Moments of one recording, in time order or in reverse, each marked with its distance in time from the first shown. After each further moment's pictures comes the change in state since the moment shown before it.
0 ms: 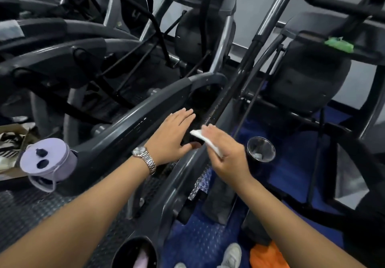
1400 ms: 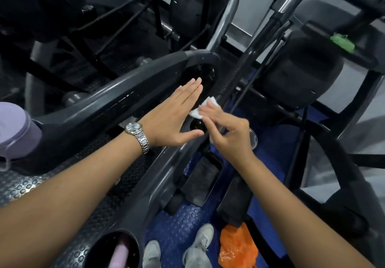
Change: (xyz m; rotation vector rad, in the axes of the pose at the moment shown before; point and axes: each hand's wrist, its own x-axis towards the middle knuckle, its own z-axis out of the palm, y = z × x) left_hand 0.015 -0.024 0.022 -0.102 0.047 0.168; right_hand 0.023 0.032 0.017 0.089 -0.109 0.133
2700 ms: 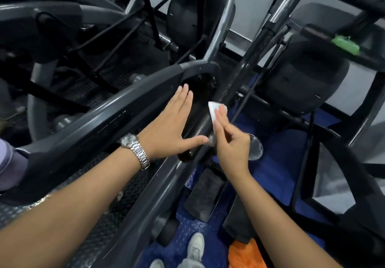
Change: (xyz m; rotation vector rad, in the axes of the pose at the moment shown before) left_hand 0.041 0.010 -0.007 -0.153 -0.154 -0.270; right_hand 0.017 0.028 -0.001 0.318 0.273 0.451
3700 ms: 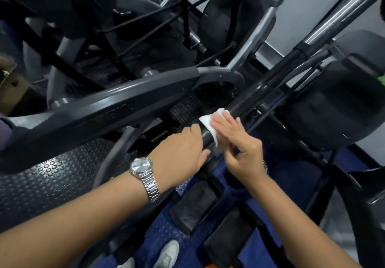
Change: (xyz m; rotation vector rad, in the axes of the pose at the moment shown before) left_hand 0.036 0.059 0.027 0.242 0.069 -0.302; right_hand 0.087 0.029 -0.055 -0.333 -0.478 -0.591
